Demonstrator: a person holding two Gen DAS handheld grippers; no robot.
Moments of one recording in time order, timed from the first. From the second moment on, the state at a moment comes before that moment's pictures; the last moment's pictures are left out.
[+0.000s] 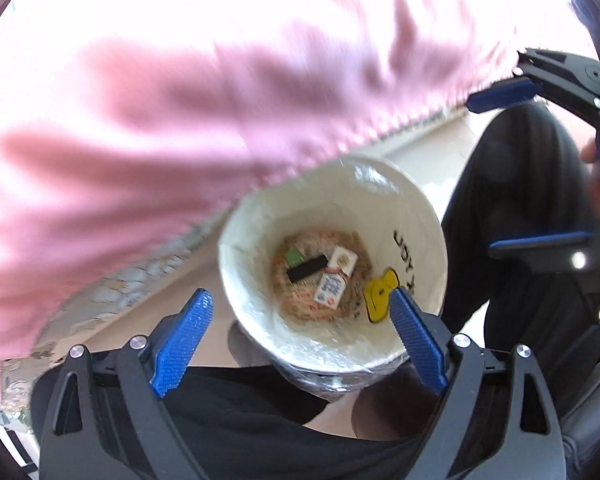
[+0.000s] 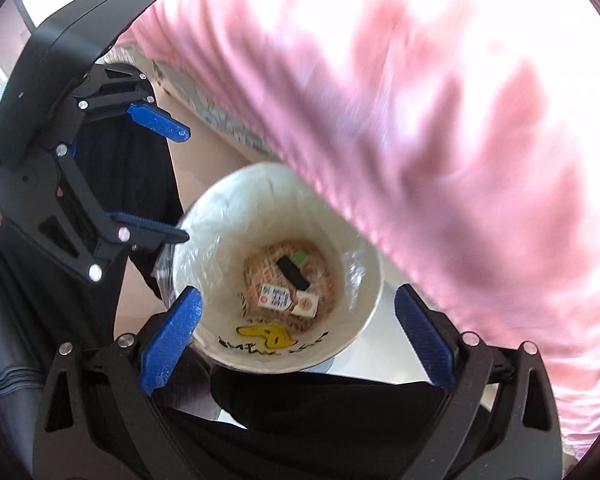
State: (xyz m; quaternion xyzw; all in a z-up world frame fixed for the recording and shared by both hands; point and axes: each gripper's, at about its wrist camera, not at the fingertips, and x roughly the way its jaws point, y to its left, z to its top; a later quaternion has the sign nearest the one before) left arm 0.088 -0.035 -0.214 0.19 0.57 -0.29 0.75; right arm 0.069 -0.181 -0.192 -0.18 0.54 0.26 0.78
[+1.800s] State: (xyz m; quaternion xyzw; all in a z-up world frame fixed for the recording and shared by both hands) left arm 0.399 -0.060 -0.051 0.17 0.49 -0.24 0.82; right arm 0.333 -0.288 -0.040 -0.19 0.49 0.20 0.83
